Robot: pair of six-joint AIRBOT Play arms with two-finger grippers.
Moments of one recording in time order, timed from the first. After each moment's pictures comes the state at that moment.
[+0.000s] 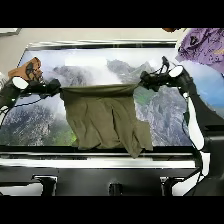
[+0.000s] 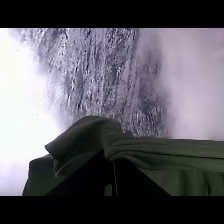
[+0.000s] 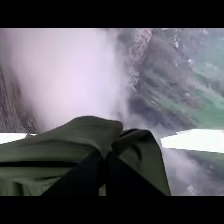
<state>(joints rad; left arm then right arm) 0.06 -1.54 1.35 1.12 -0.85 -1.71 0.04 -1.84 1.69 -0.89 0.97 1.64</state>
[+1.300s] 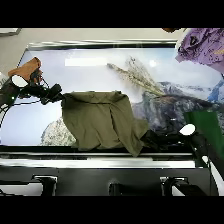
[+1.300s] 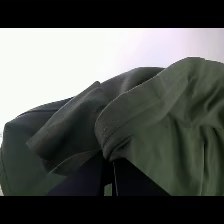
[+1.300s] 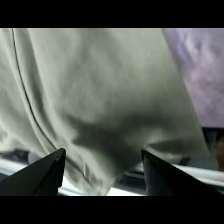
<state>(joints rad) 0.08 -1.56 1.38 1.07 -1.09 -1.71 -0.02 -1.06 0.51 -0.86 1.06 1.54</state>
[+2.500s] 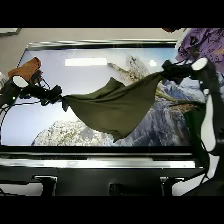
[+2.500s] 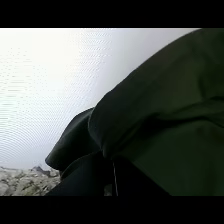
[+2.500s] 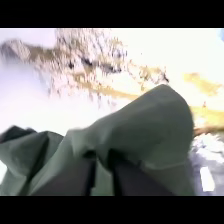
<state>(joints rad) 0.08 -1.57 1.38 1.09 -1.13 -1.71 -0.10 -1.80 1.79 -1.07 0.98 1.81</state>
